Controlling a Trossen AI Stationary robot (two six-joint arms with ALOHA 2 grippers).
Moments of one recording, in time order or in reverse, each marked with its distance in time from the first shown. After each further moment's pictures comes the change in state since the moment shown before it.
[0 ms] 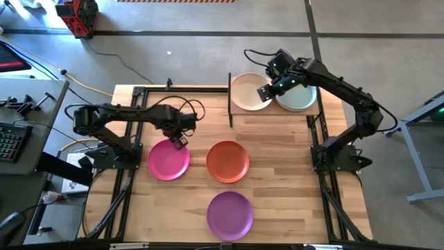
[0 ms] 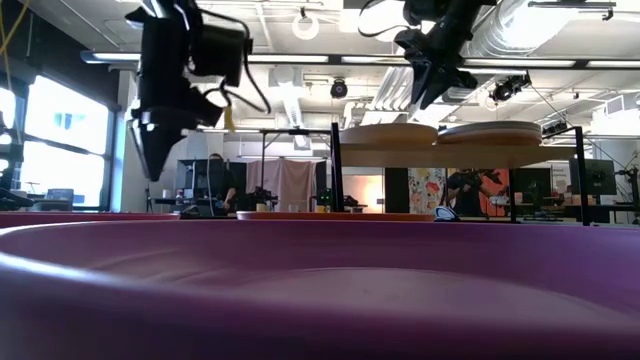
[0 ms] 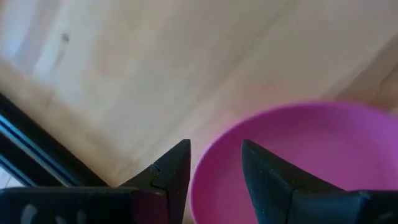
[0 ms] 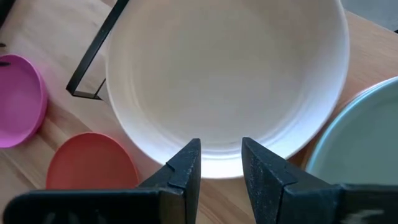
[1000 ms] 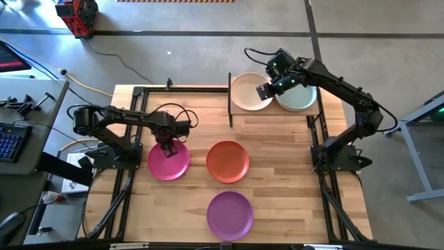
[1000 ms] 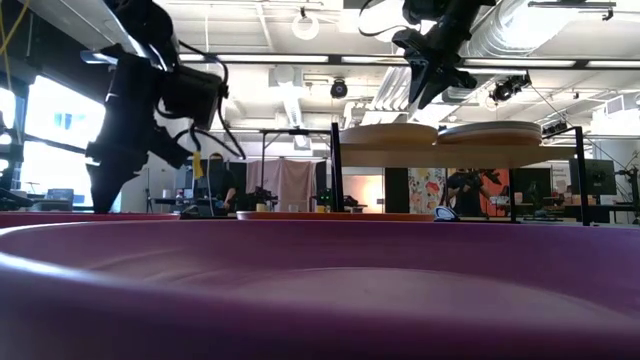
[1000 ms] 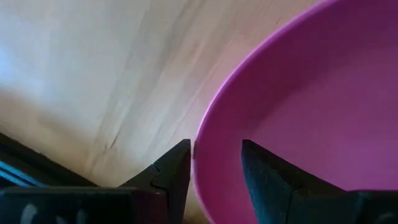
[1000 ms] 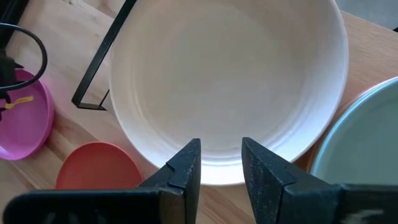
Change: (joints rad) left arm 0.025 -0.001 -0.235 0.104 0.100 0.158; right arm 0.000 0.000 0.000 0.021 0.001 0.049
